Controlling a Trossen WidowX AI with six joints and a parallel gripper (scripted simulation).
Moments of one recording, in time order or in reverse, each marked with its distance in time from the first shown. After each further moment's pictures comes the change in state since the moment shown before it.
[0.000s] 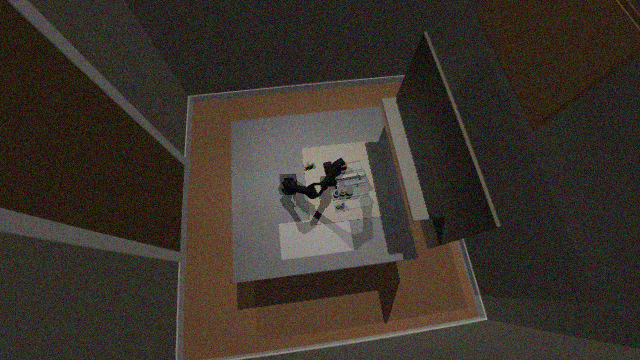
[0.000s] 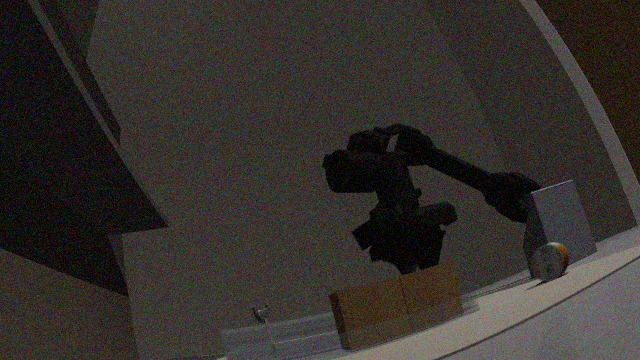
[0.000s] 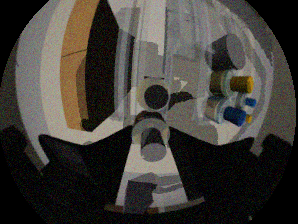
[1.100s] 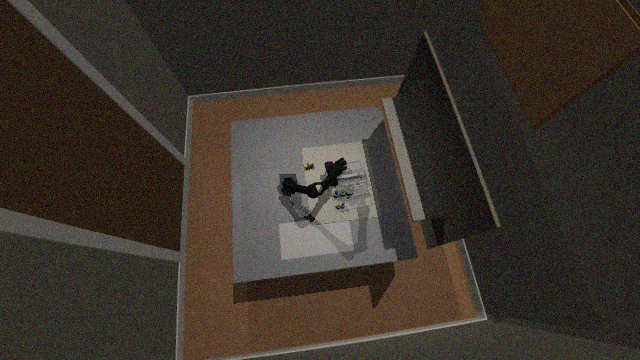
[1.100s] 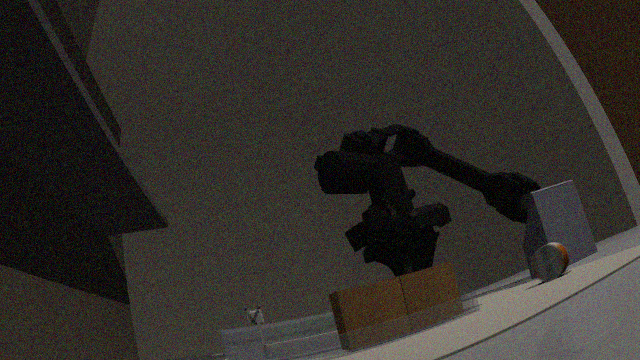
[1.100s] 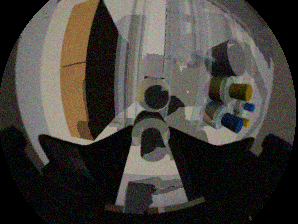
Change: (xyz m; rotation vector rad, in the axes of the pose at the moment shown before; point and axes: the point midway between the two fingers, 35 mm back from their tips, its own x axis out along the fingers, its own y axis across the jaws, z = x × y) arm -0.001 0.000 0.011 -0.001 0.002 -0.001
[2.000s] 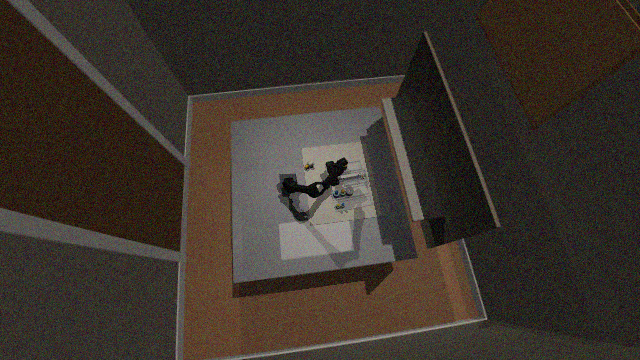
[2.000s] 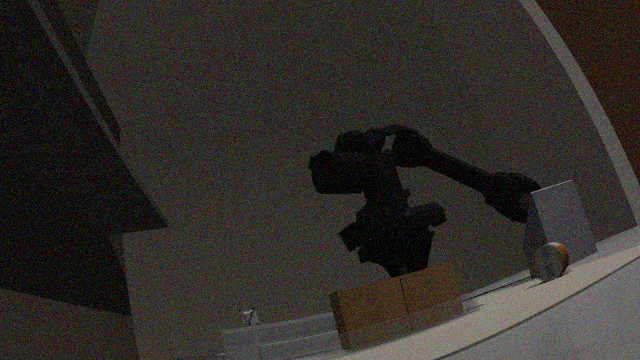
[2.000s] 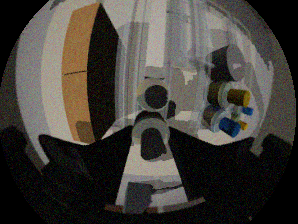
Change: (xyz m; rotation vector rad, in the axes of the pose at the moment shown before) arm -0.002 0.000 0.008 -0.004 0.002 0.000
